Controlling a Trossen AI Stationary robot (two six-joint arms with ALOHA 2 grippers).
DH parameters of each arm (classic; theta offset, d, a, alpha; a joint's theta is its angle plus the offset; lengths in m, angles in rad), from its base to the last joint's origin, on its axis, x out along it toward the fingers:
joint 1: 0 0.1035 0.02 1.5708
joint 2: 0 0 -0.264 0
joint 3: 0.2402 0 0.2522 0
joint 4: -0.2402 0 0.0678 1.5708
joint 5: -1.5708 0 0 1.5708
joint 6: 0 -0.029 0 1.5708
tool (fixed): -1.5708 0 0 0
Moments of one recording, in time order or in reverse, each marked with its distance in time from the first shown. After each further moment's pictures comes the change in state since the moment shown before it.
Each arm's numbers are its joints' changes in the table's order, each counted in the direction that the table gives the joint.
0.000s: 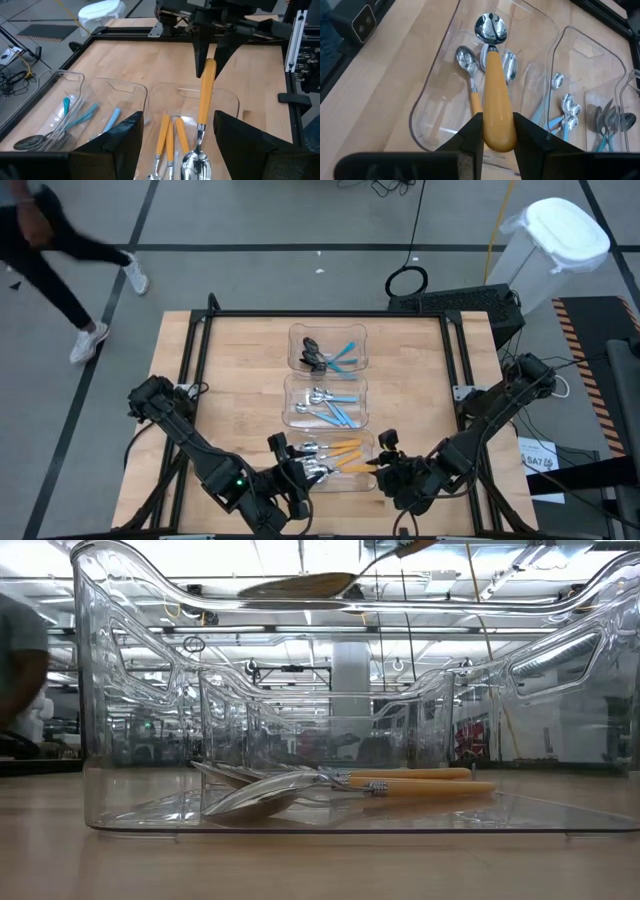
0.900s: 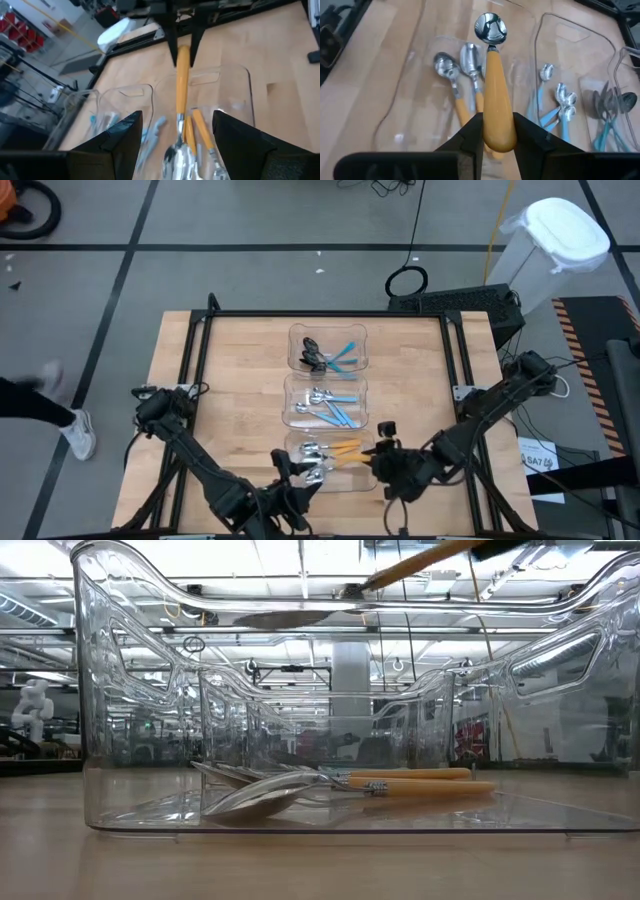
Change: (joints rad) left arm -0.060 -0.116 0.000 0.004 -0.140 -0.175; right arm -0.044 0.026 -0.068 0.069 0.024 -0.103
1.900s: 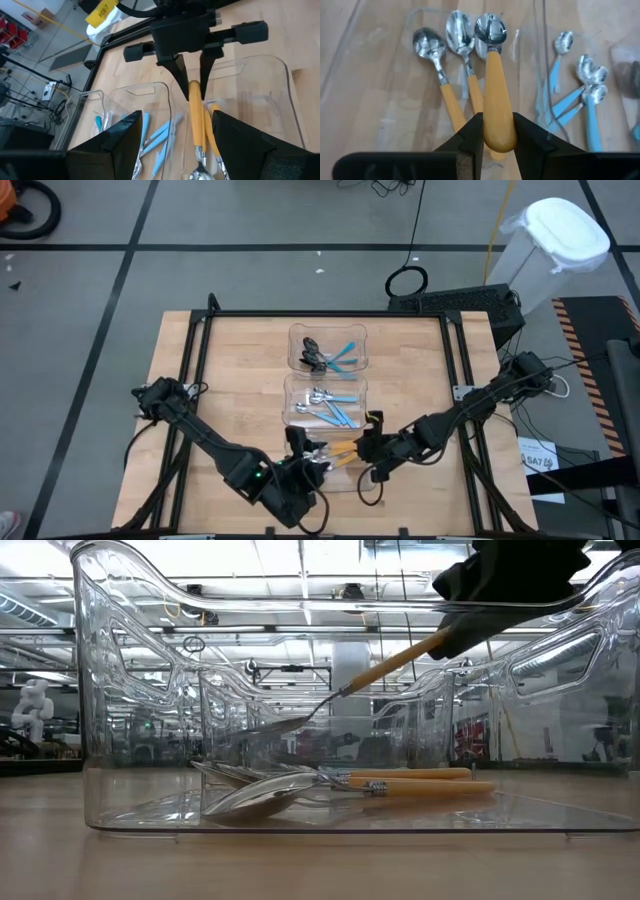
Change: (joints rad) left arm 0.135 0.058 0.000 -0.001 0.160 -0.198; right arm -0.195 -0.032 -0.156 0.208 -0.195 0.039
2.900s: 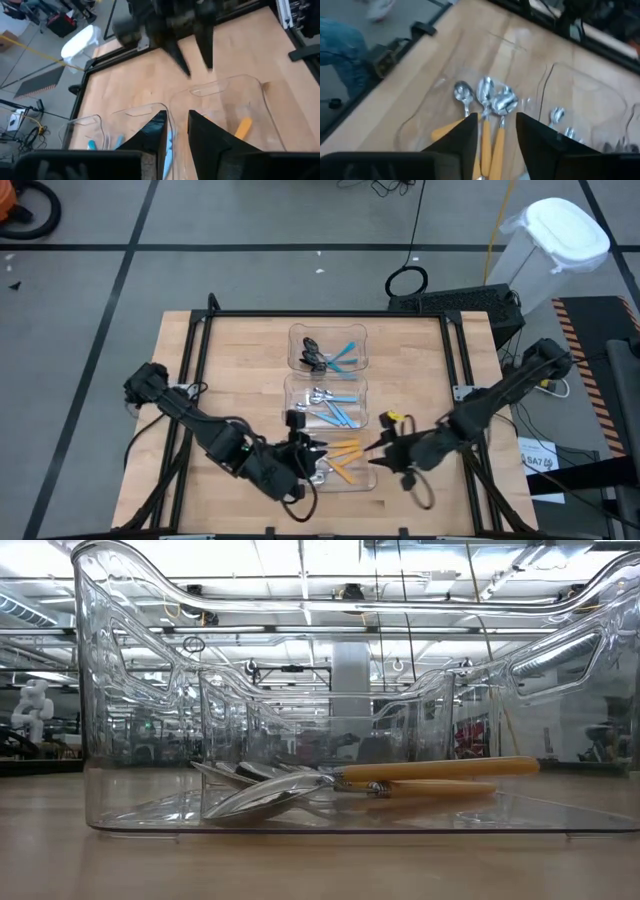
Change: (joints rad) left arm 0.057 0.156 -0.026 0.071 0.181 -0.211; right arm 0.094 0.233 -0.008 0.043 -0.032 0.264
